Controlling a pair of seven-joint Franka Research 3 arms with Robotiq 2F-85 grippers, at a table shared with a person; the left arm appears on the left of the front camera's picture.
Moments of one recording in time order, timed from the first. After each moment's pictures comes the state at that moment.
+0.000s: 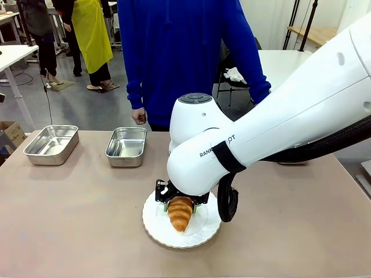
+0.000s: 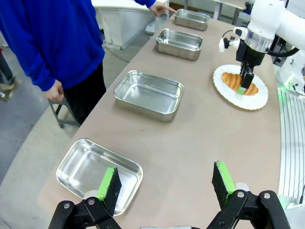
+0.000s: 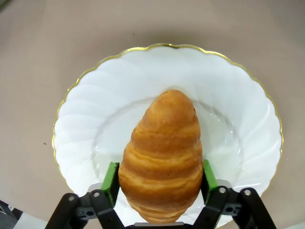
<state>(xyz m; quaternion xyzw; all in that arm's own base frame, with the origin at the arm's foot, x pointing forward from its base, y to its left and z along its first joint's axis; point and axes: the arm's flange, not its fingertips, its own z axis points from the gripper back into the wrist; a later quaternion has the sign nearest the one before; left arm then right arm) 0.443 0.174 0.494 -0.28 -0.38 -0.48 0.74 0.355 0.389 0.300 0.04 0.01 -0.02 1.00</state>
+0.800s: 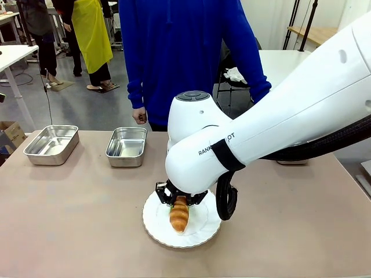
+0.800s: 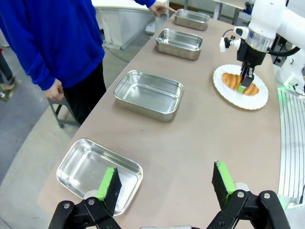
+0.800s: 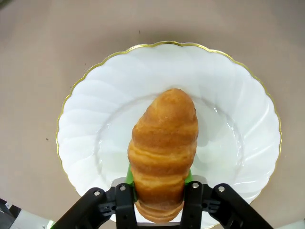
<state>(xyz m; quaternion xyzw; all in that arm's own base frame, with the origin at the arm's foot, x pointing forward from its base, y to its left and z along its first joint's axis) 0.443 0.174 0.494 -0.28 -0.38 -0.48 0.74 0.355 0.392 0.305 0.04 0.01 -0.01 1.00</state>
